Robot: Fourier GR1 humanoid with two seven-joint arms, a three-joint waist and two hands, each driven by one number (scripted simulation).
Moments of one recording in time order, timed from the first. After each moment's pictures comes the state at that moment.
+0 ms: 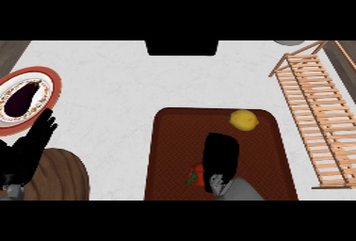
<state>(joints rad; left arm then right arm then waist) 0.02 0.44 0.02 -1.38 0.24 0.04 0.04 -0.28 -0.01 0.63 -1.40 1.13 0.27 1.06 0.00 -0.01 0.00</state>
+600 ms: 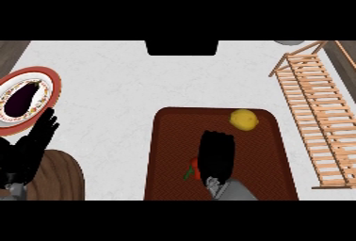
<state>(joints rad) 0.01 0.41 0.05 -1.39 0.20 0.02 0.05 -0.30 0.00 0.66 -1.40 1.27 0.25 1.03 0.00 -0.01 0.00</state>
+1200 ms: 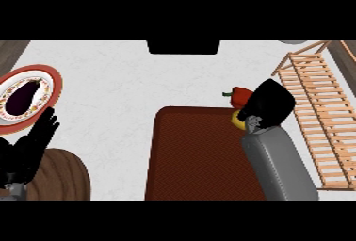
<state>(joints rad) 0.01 0.41 0.05 -1.39 0.20 0.02 0.05 -0.53 -0.01 0.13 -1.37 1.34 0.12 1.20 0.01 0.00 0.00</state>
